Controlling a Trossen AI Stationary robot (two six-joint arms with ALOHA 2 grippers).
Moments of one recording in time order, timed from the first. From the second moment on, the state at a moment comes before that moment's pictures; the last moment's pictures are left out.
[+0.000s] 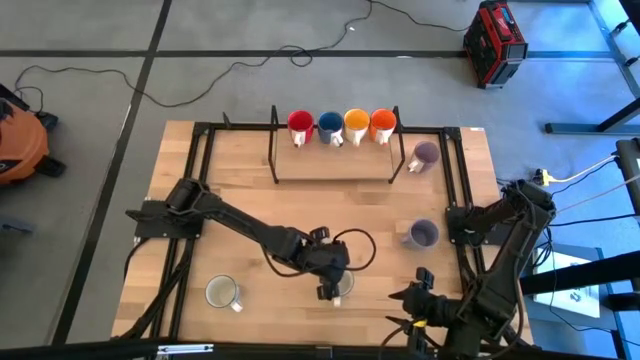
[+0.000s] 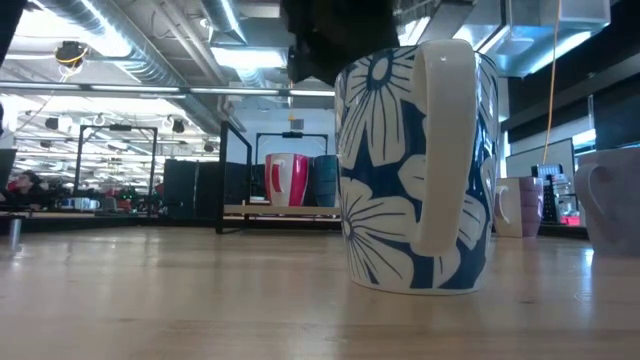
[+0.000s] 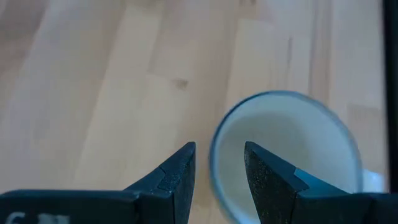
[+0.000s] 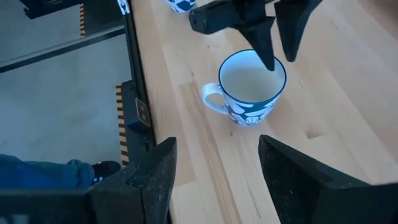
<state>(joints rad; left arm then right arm) -0.36 2.02 1.66 -0.61 -0.26 -0.49 1.00 1.68 1.56 -0.97 0.68 1.17</state>
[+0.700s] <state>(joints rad) -0.32 2.03 1.57 -0.57 -0.13 -0.44 0.99 1.68 1.56 -0.97 0.69 1.17</state>
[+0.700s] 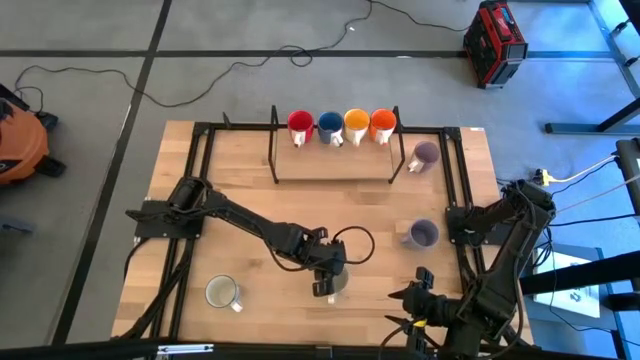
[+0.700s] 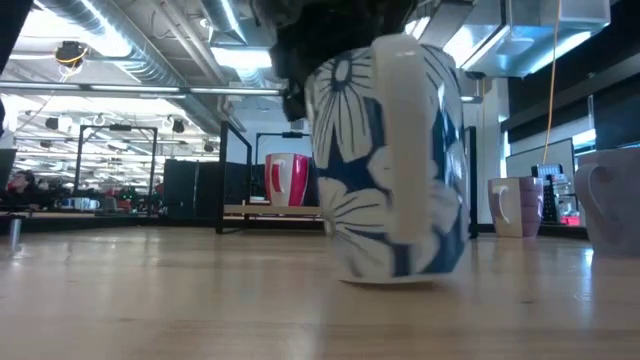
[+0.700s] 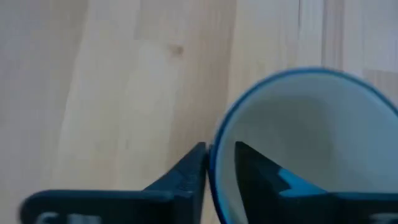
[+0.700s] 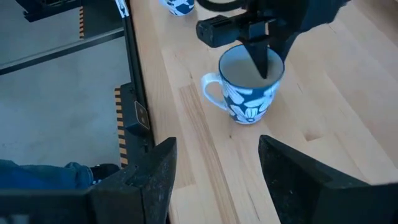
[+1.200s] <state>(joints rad) -0.32 1.96 1.57 -0.59 -0.13 -0.43 0.99 1.68 1.56 -0.97 0.72 1.17</state>
